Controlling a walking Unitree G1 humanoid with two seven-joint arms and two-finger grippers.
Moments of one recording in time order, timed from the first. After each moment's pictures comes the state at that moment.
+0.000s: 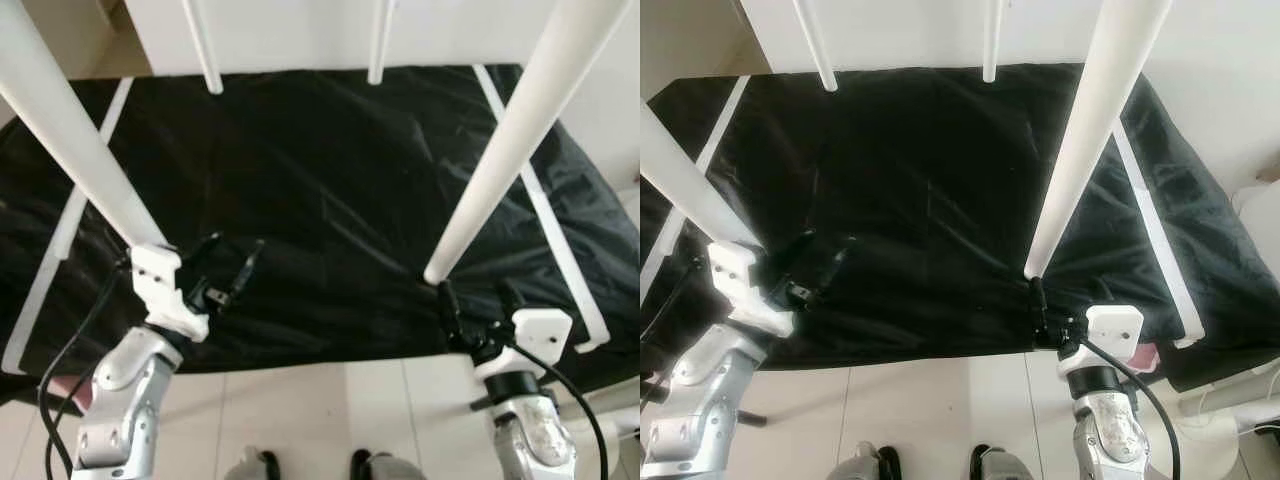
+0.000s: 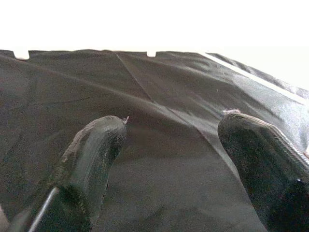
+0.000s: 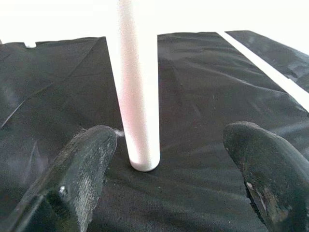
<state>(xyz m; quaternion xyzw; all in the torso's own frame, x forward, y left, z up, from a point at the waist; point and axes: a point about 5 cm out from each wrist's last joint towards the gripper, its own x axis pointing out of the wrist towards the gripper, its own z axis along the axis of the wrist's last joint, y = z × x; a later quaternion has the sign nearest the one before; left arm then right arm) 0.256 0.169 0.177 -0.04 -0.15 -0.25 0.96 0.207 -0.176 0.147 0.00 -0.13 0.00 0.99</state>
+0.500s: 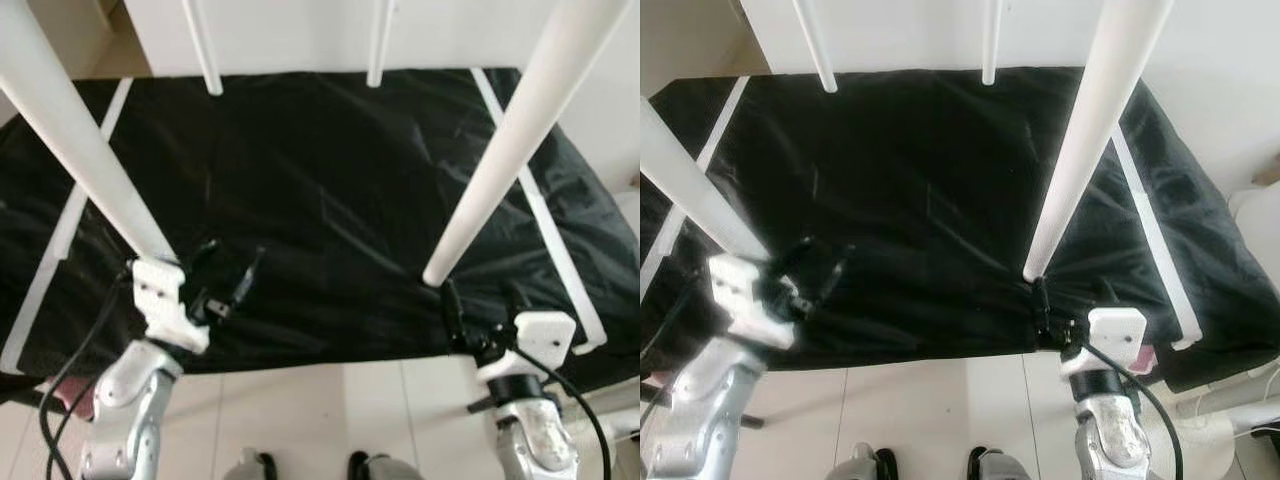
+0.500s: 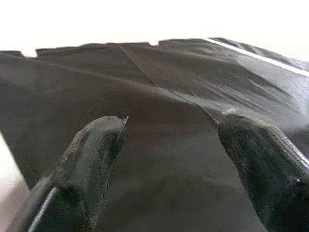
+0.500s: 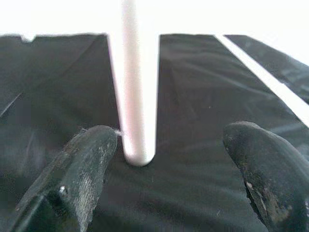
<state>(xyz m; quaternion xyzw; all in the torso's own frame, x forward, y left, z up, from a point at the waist) 0.238 0.167 0.157 0.01 -0.13 -0.24 0.96 0.199 -0.180 0.140 -0.03 -0.12 0.01 0.99</state>
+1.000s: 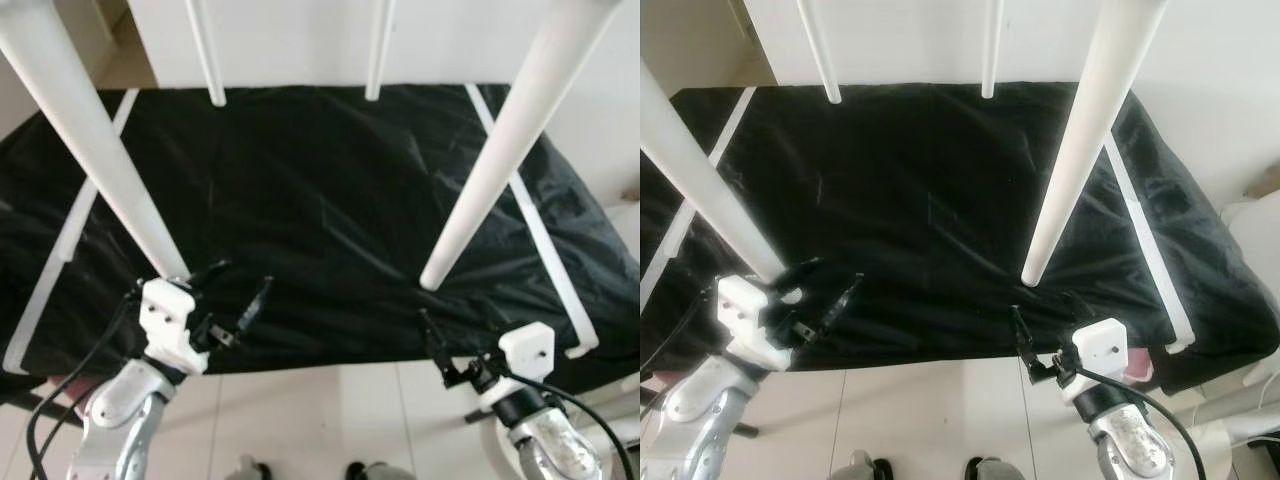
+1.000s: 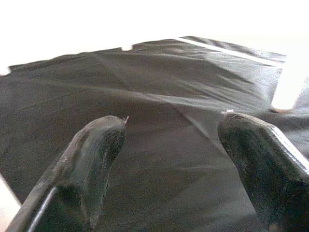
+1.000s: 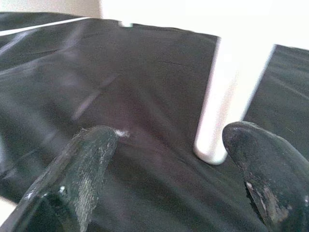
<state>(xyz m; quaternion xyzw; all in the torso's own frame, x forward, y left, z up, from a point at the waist) 0.227 0.167 0.158 0.05 -0.13 -0.31 0.94 0.198 -0.176 0.141 -0.08 -0.09 0.21 0.97</state>
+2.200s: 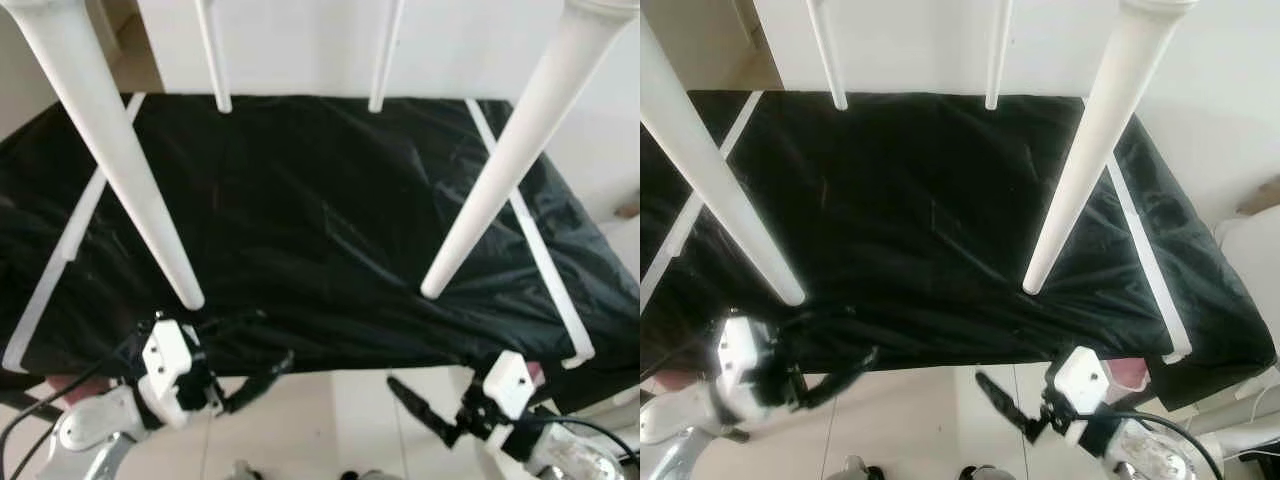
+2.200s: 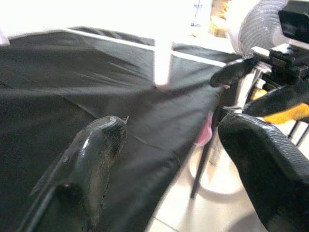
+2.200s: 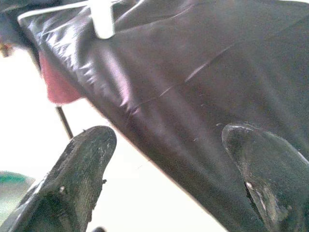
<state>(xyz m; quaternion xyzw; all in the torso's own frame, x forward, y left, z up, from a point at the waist) 0.187 0.169 0.150 0.06 -0.07 -0.53 0.84 0.170 -0.175 0.123 -0.11 -0.01 0.43 0.90</state>
